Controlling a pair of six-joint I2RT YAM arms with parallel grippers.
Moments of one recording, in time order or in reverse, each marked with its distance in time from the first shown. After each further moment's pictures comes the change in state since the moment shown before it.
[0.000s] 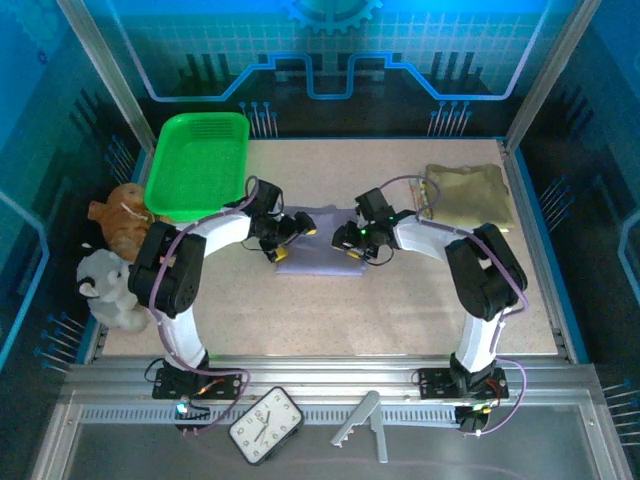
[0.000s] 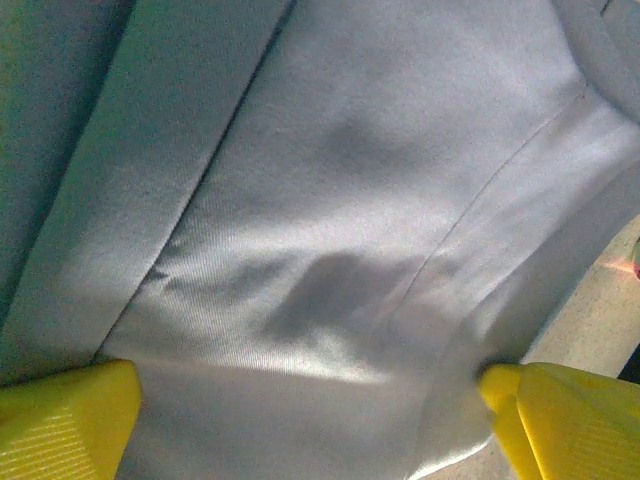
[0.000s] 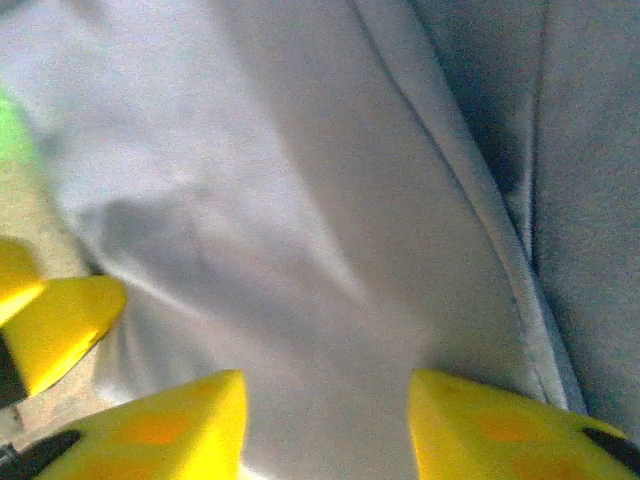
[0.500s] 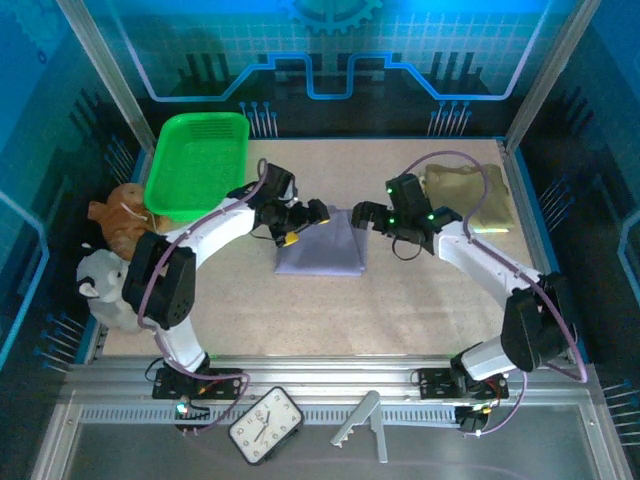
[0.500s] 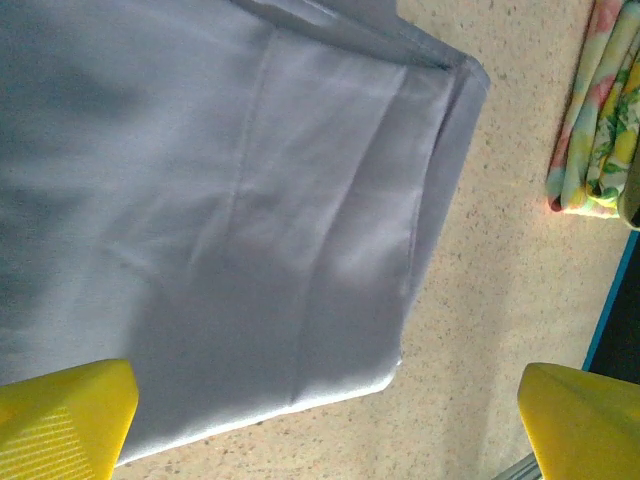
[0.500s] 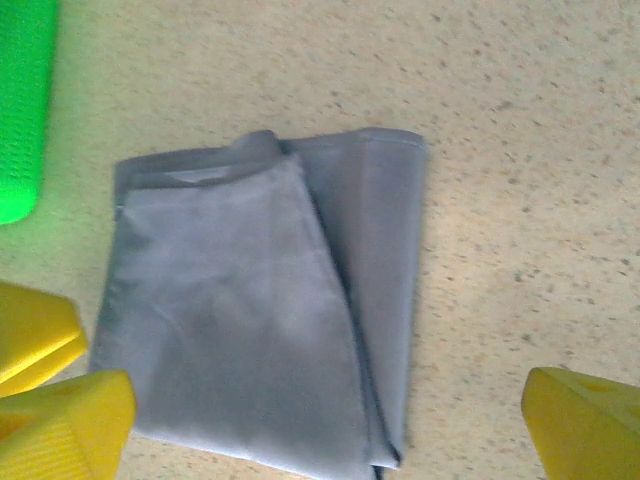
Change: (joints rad) left arm -0.092 -0.064 0.166 -0.143 -0.029 0.069; right arm -0.076 -0.339 -0.037 -0.146 0.268 -0.221
